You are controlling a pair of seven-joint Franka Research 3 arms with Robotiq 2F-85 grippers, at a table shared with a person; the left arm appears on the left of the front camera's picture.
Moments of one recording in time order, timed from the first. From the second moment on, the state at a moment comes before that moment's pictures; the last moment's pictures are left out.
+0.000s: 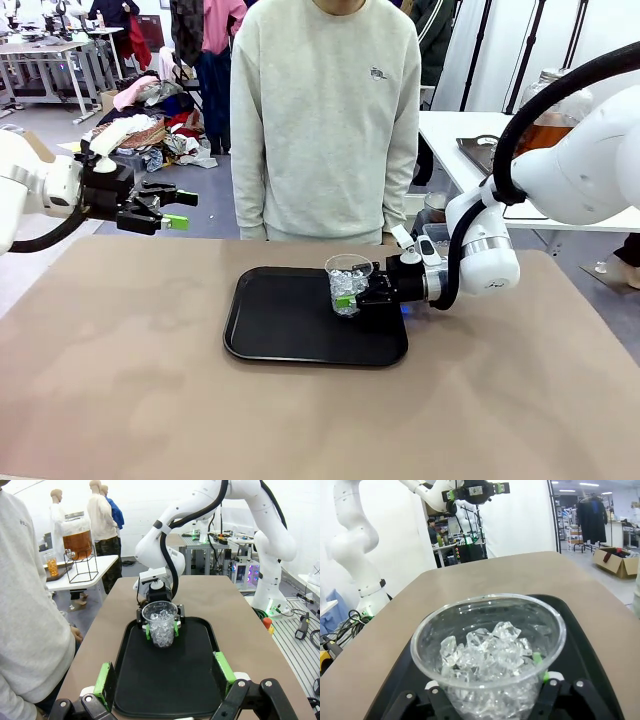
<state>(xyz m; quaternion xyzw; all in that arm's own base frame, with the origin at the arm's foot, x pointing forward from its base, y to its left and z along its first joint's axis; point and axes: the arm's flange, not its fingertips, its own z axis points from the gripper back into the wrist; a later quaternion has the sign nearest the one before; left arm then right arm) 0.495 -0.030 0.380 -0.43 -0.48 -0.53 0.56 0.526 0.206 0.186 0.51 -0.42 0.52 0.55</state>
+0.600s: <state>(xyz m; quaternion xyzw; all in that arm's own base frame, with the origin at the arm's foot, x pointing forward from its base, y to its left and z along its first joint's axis) 0.495 -0.030 0.379 -0.43 -0.48 -0.53 0.56 0.534 0.204 0.225 0.50 -0.44 0.52 0.54</state>
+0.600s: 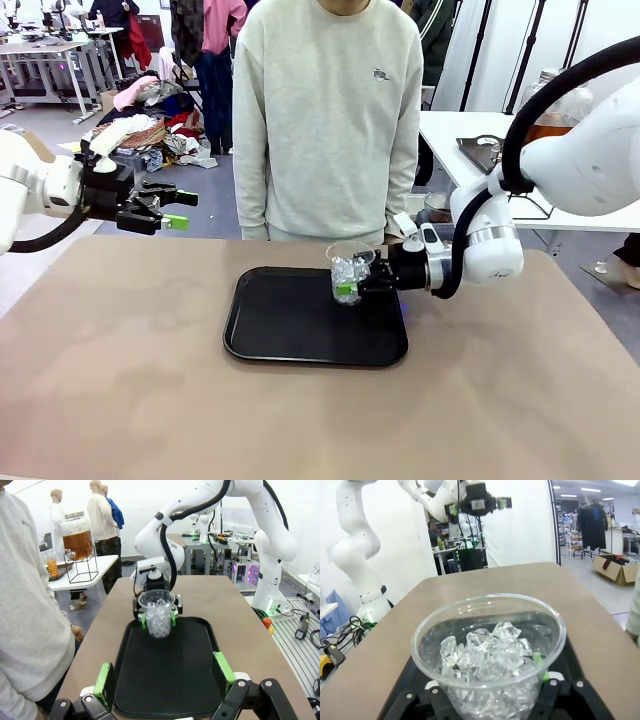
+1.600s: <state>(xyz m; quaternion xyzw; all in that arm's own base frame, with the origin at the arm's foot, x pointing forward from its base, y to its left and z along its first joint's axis) 0.495 -0.030 0.379 -0.43 -0.48 -0.53 0.56 0.559 0.201 0.338 0.49 -0.46 0.52 0.52</state>
